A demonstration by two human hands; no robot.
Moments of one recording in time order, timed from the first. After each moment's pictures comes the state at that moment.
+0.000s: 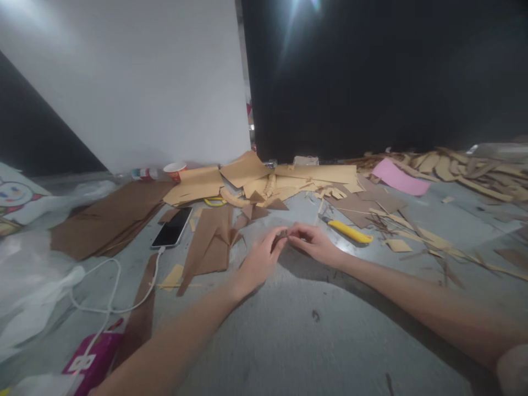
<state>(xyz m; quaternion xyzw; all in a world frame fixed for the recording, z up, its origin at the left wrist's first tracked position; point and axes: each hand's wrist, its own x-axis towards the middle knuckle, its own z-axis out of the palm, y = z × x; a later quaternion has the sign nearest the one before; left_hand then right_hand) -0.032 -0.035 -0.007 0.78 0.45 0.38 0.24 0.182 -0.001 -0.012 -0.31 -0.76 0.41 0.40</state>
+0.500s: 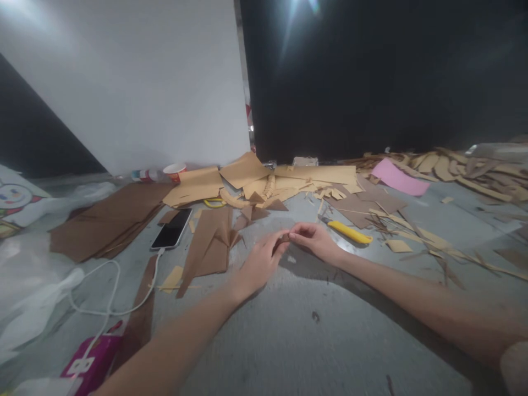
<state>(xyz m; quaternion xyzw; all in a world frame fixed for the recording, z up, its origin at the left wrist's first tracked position) -0.034 -0.039 -0.007 0.80 0.42 0.37 0.21 0.181 0.005 -0.020 -0.36 -0.65 0.52 0.42</state>
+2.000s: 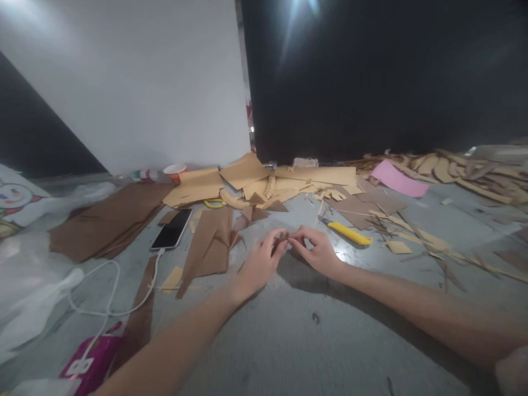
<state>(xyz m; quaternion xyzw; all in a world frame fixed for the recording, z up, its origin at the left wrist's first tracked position) -0.033 -0.040 -0.006 0.77 0.47 0.36 0.24 0.171 -0.021 -0.014 -0.36 -0.76 0.26 0.49</state>
